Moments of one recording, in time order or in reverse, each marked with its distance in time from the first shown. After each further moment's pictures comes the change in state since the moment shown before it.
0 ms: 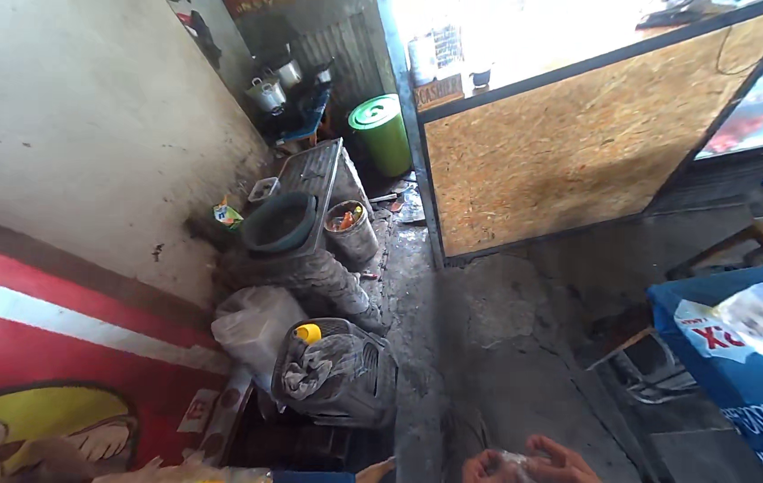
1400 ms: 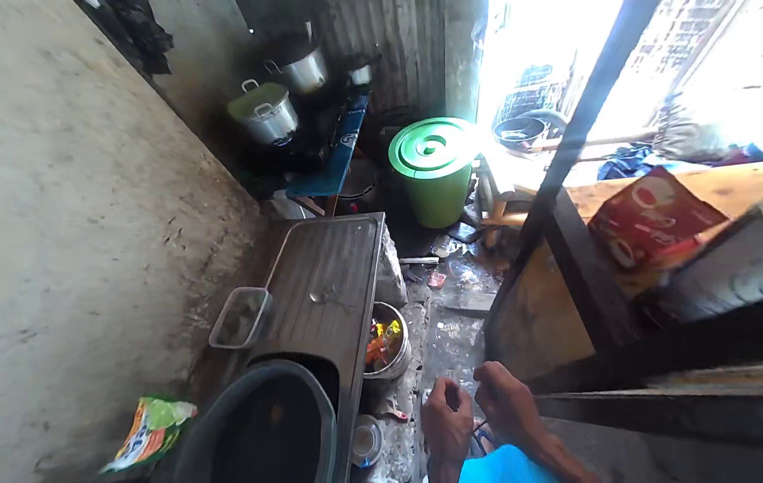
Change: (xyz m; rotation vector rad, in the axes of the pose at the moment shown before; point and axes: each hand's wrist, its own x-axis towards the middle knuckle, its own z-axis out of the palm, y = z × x) left_hand 0.734 0.655 -0.357 0.628 0.691 0.349; right_hand 0.877 -0.621 0.198 -1.065 0.257 -0.631
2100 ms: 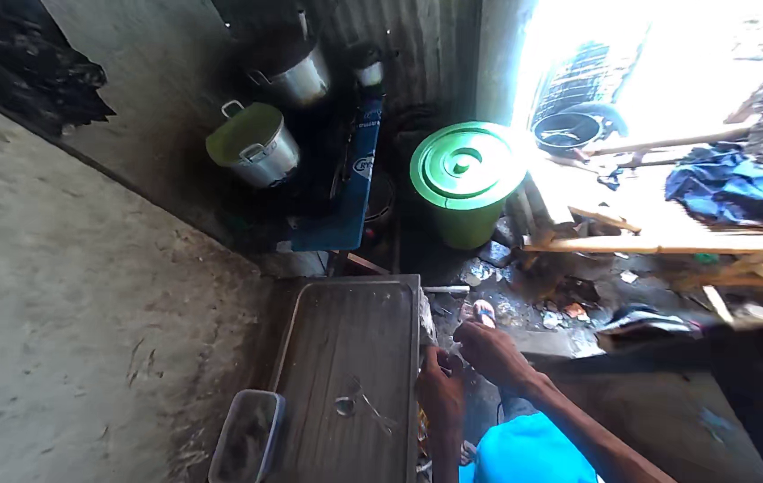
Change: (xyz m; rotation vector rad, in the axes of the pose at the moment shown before) left_hand 0.380 0.060 -0.045 0.194 0.091 -0.104; right_hand 0.420 -0.046 0.043 0.091 -0.335 -0.127
